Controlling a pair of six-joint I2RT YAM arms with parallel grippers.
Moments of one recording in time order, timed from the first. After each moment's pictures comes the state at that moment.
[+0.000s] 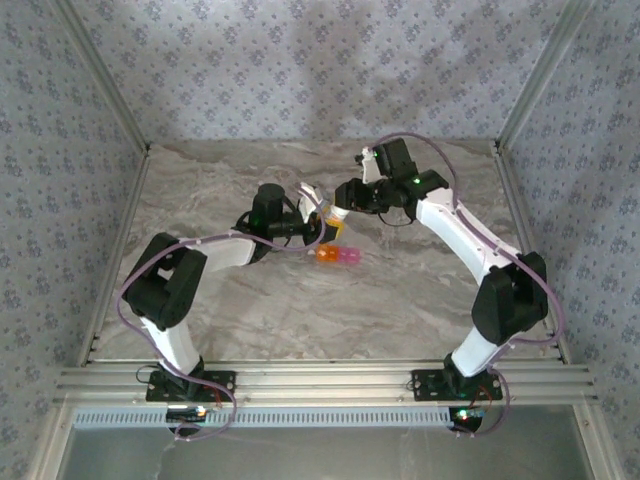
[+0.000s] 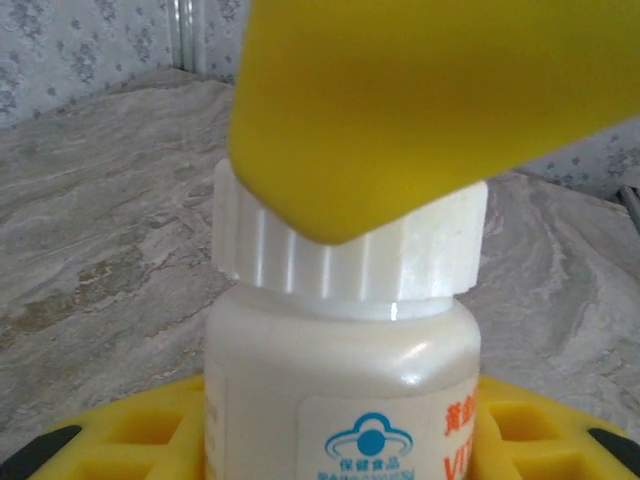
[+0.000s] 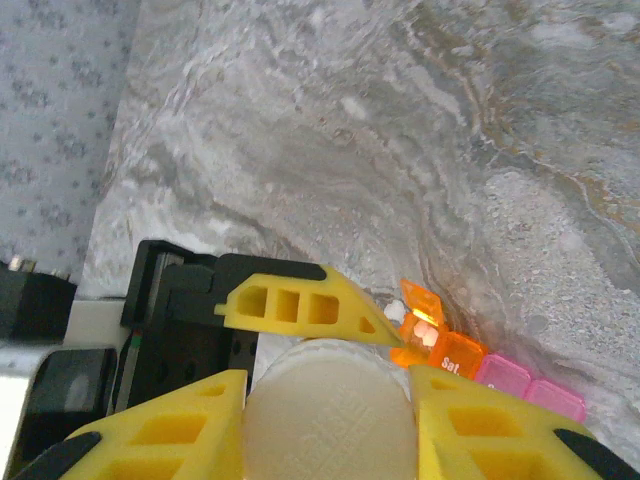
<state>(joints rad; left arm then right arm) -0.57 1.77 0.97 0.52 0.71 0.03 0.46 1.63 1.46 -0.63 -0.40 0.49</state>
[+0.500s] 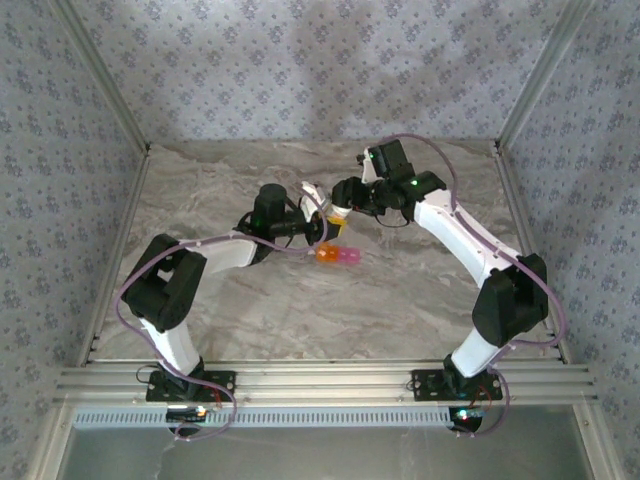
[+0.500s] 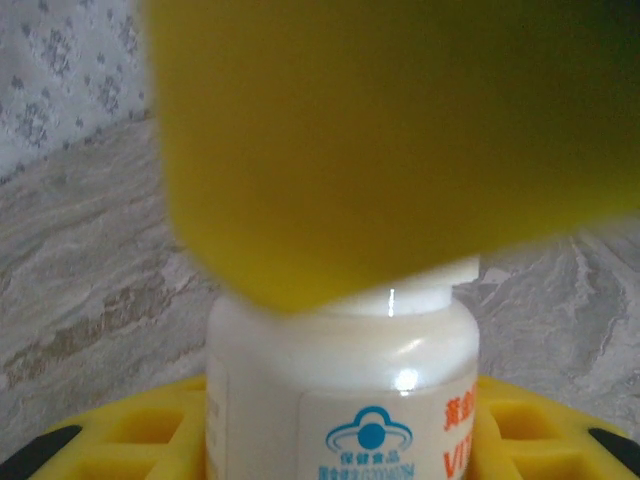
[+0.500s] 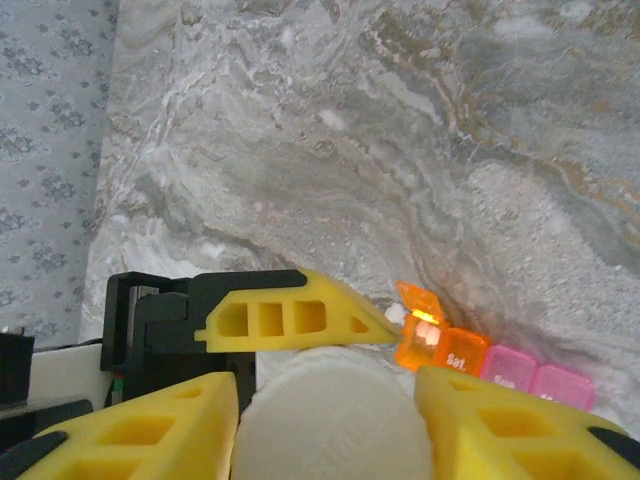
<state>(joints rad) -0.59 1.77 0.97 0.56 0.67 0.05 0.49 1.63 1.48 -0.65 -0.34 0.58</state>
